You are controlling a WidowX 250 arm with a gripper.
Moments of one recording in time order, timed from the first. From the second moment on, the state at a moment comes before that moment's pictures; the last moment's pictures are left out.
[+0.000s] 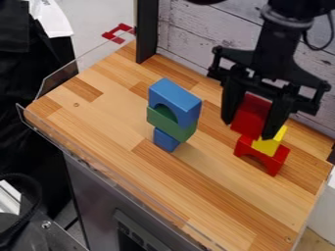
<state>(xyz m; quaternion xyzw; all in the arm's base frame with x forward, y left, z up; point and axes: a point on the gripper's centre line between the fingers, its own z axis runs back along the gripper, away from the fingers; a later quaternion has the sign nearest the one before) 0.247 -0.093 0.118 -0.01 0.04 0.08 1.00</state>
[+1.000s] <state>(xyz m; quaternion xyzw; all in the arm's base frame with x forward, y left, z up) 0.257 -0.011 0.145 0.00 0.02 0.12 0.99</state>
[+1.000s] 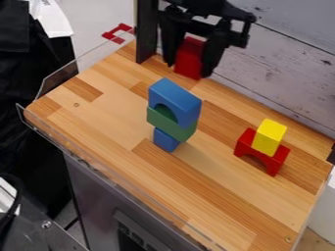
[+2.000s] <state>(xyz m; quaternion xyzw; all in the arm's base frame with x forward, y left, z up) 0.256 0.000 0.112 -0.03 0.06 0.11 0.99</state>
